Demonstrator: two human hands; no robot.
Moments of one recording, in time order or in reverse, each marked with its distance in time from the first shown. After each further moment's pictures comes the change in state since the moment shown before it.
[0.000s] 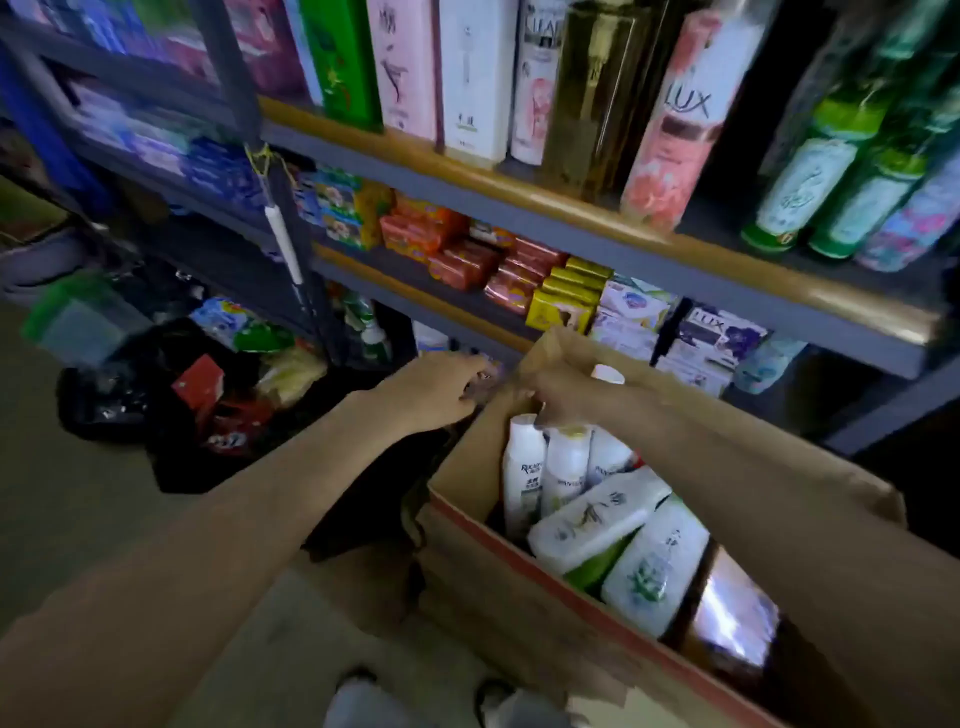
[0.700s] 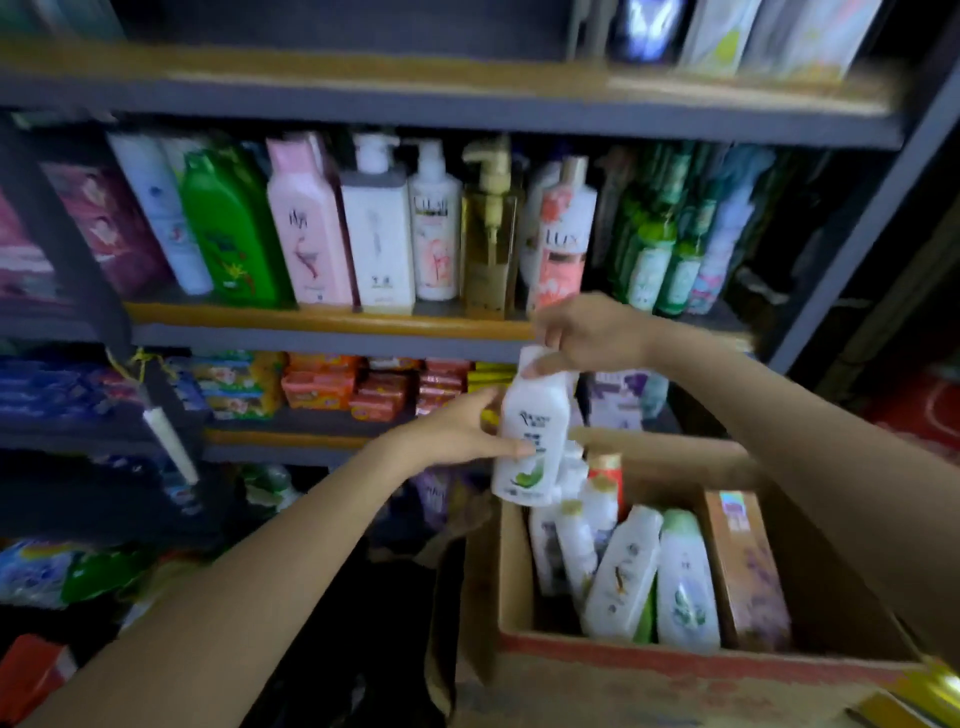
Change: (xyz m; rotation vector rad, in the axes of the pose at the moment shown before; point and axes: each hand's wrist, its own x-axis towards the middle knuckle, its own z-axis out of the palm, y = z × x) left_hand 0.024 -0.020 -0.092 -0.577 -0.290 0.416; right_hand -0.091 -0.101 -0.154 0.103 0.499 0.285
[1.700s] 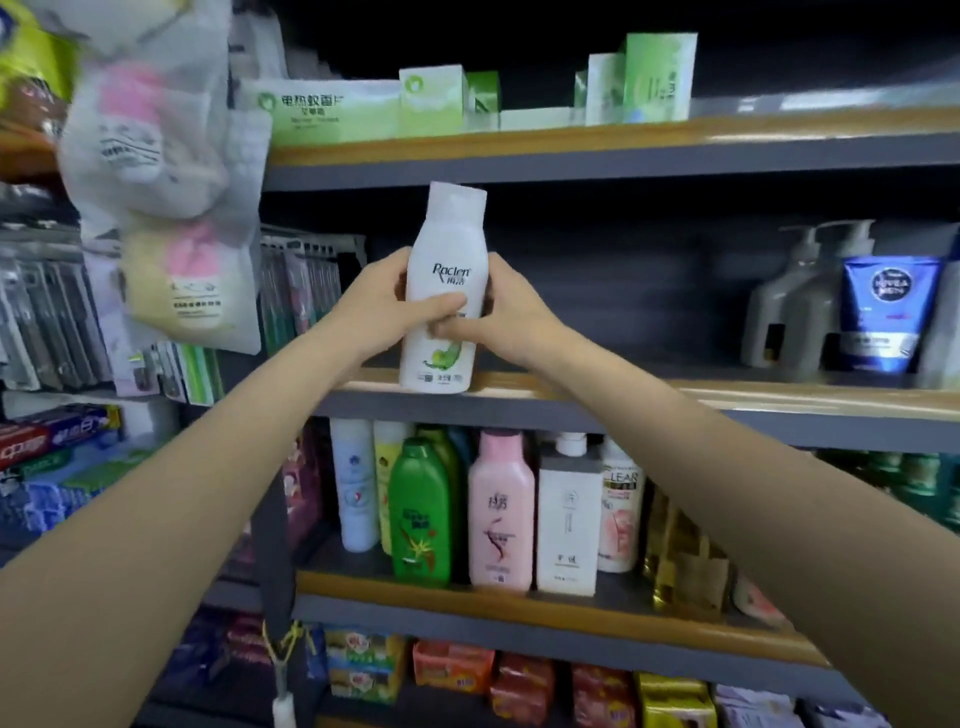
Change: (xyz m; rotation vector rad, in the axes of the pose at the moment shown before) left_hand -0.073 0.123 -0.376 0.163 0.815 0.473; right_hand 0.233 -0.236 -0.150 0.624 0.590 -0.299
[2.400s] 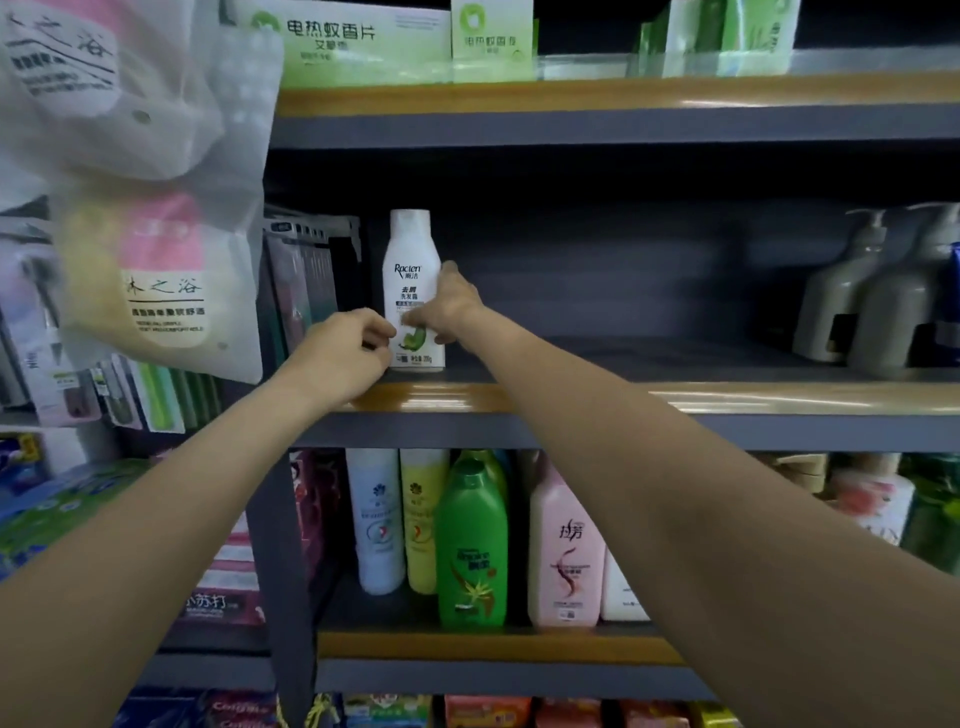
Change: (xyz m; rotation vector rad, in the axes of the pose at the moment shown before) left_hand 0.042 -0.113 -0.065 0.421 -0.045 -0.094; right_hand 0.163 0.043 0.115 -0.170 0.079 0.371
